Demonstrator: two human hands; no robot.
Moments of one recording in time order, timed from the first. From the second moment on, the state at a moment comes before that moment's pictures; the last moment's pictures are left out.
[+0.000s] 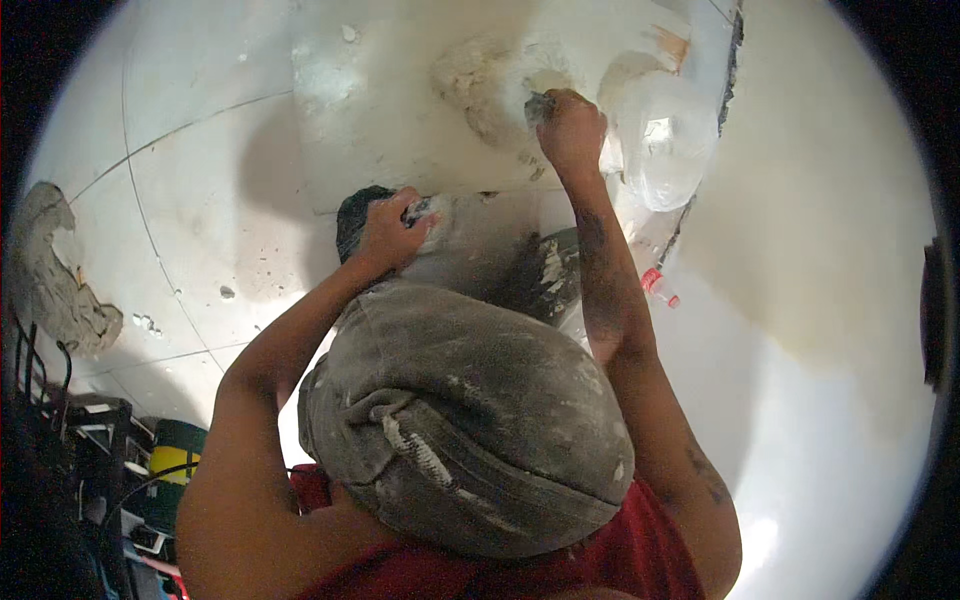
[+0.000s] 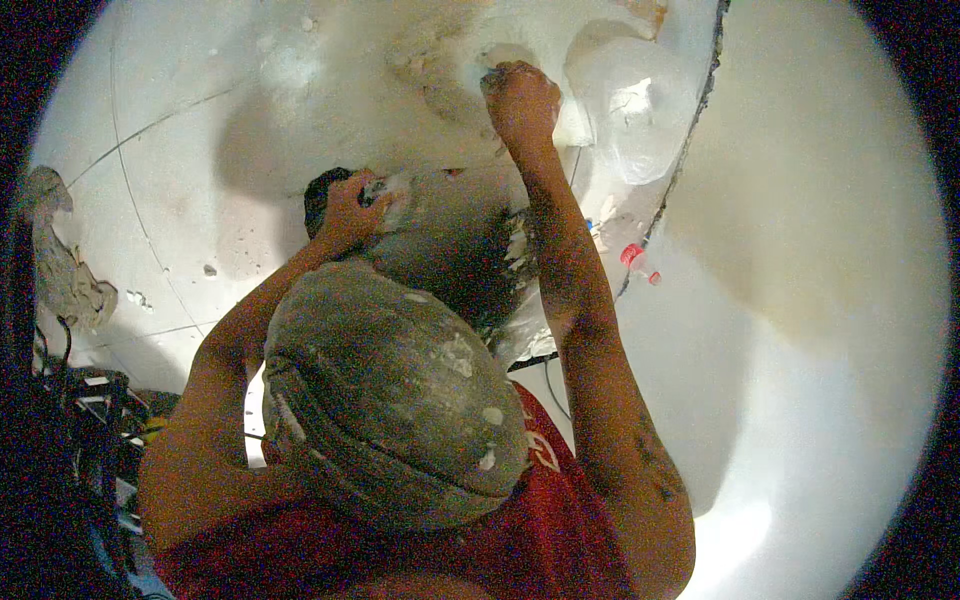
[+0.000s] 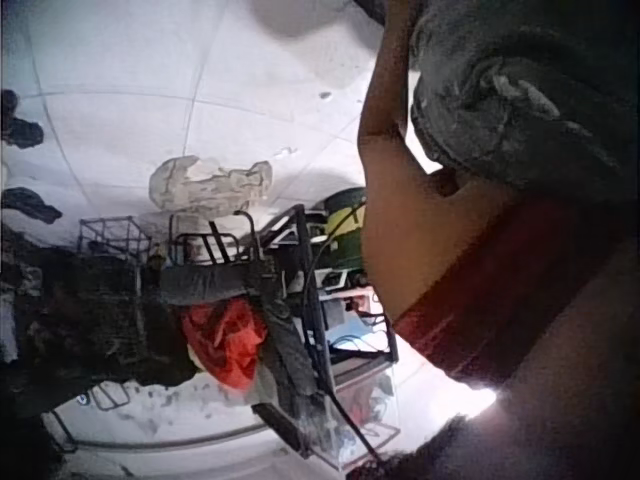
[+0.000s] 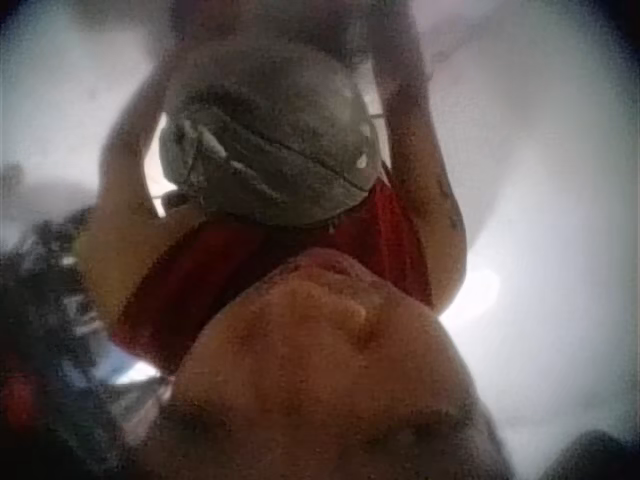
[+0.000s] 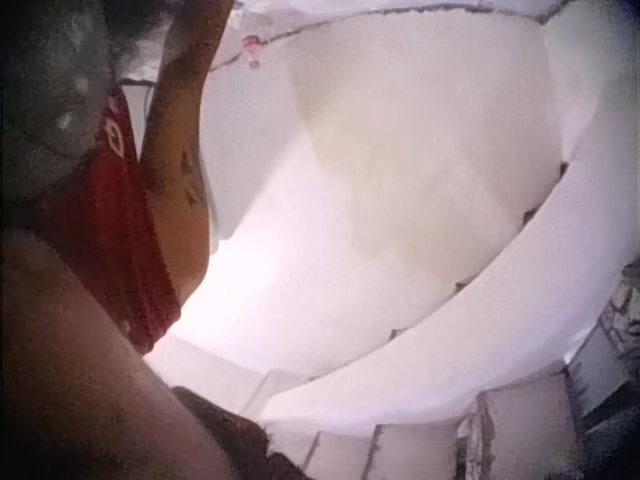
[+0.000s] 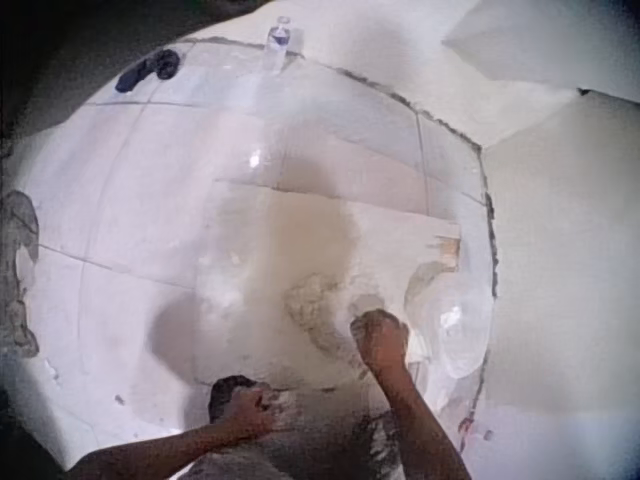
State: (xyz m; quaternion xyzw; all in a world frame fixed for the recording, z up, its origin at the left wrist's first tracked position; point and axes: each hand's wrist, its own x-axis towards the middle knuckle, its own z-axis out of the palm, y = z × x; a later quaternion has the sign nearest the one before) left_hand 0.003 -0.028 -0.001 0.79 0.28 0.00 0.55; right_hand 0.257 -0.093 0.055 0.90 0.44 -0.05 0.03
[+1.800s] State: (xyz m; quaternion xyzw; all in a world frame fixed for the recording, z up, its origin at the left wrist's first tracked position) left_hand 0.082 0.010 0.091 0.75 0.32 -0.14 0.57; right_hand 0.231 -0.190 0.043 0.82 -0.03 -0.21 -0.53
